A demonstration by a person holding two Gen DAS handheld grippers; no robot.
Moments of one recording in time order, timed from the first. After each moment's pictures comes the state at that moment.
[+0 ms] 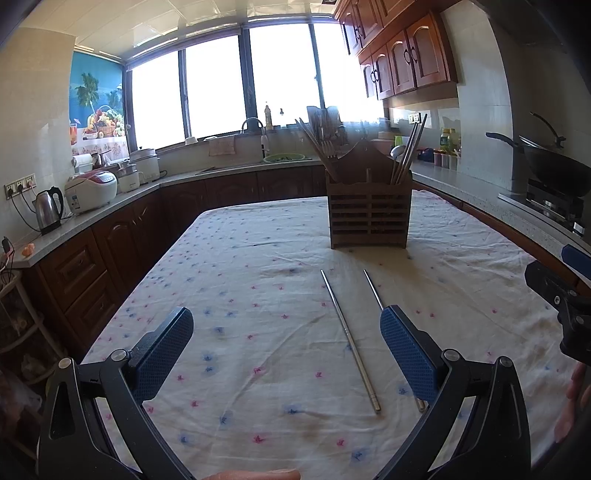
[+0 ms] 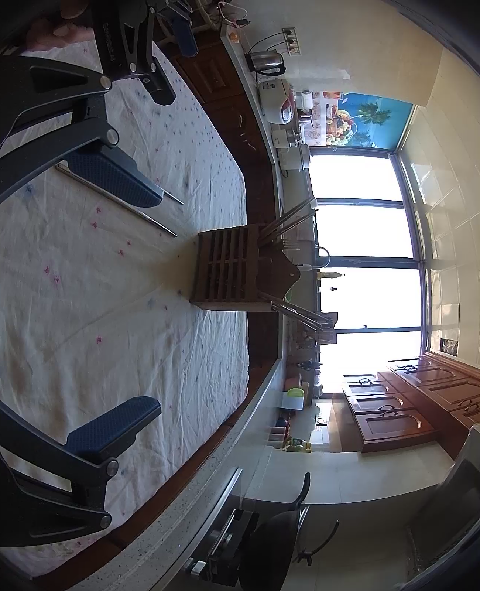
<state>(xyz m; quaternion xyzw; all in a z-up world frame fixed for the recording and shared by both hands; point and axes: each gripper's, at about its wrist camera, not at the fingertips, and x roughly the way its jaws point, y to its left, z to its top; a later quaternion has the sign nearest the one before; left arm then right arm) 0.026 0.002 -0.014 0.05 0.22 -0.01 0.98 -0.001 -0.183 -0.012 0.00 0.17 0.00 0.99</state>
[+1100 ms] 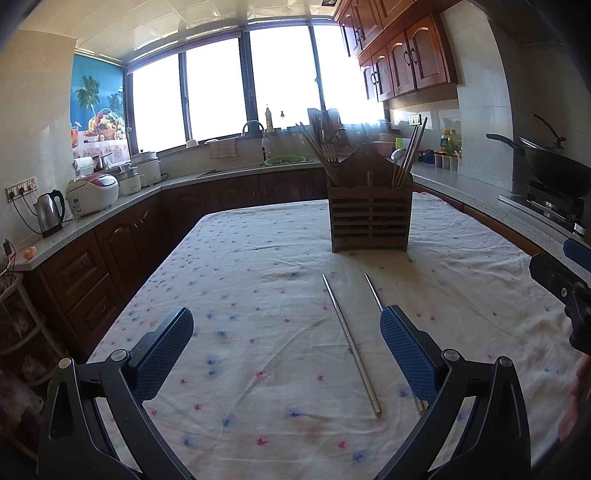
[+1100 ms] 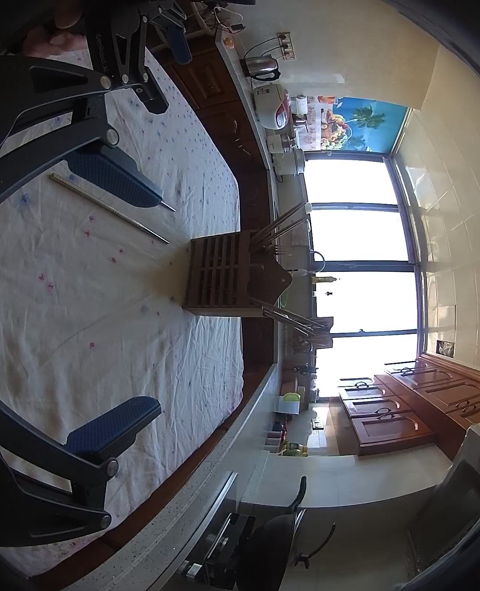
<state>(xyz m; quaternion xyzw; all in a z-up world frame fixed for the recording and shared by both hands) 0.025 0.000 -0.011 0.05 0.21 -0.01 0.98 -0.003 -0.182 -0.003 0.01 0.16 0.01 0.99</state>
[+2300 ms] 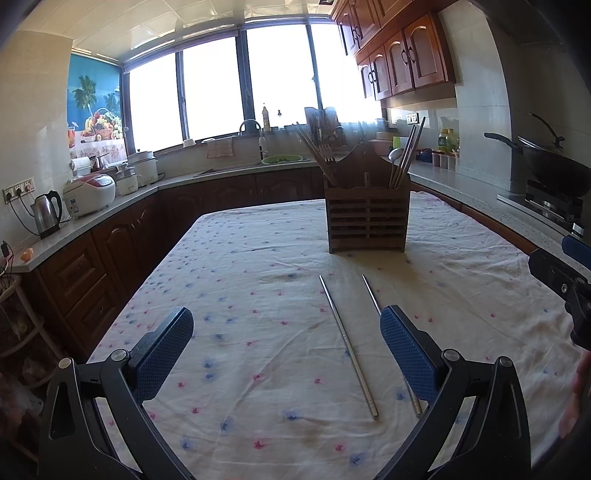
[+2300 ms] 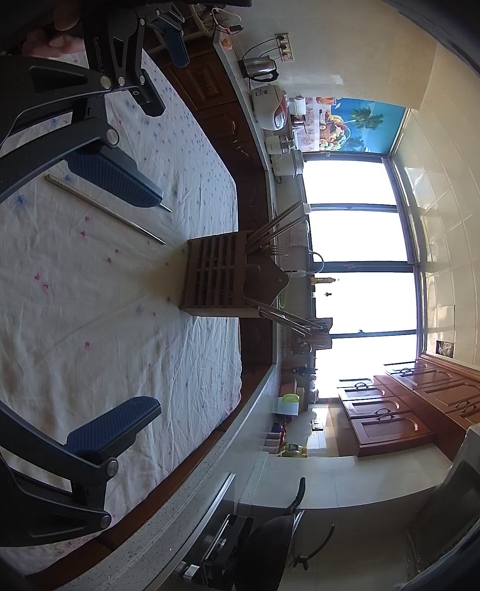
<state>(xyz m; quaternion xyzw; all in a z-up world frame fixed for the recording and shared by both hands) 0.030 0.000 -0.009 0.06 0.21 -0.02 0.98 -0.003 -0.180 0.002 0.01 0.16 0.01 0.99</state>
